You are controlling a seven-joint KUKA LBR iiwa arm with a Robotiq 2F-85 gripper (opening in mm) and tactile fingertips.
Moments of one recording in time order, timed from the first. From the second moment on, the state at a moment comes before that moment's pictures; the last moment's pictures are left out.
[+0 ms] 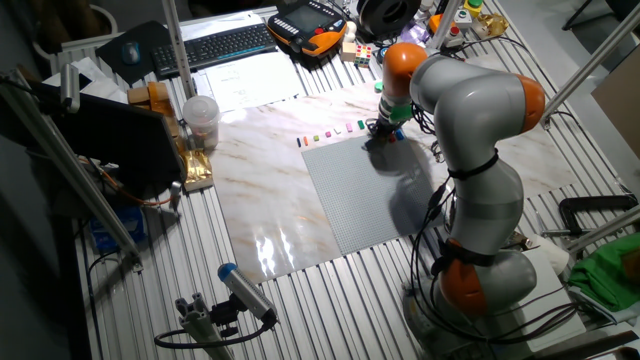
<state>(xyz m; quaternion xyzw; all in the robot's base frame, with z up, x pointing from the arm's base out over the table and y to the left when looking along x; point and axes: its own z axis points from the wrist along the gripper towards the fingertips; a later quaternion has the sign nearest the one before) 0.602 -0.074 0.022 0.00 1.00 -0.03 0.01</state>
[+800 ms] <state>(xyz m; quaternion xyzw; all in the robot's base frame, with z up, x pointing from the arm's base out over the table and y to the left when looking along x) 0.606 -0.074 0.021 0.00 1.00 -0.03 0.01</state>
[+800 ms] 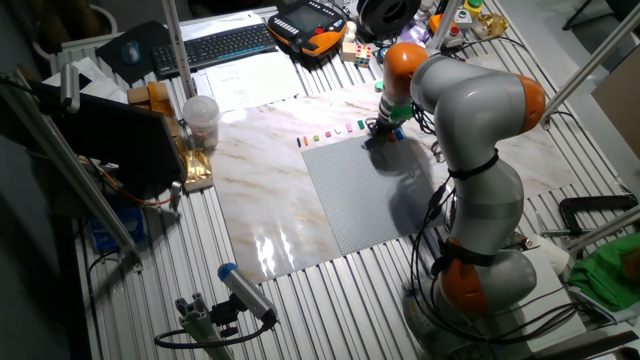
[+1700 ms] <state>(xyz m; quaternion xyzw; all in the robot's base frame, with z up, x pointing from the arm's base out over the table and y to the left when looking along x) 0.601 -0.073 0.023 0.00 1.00 -0.03 0.01</state>
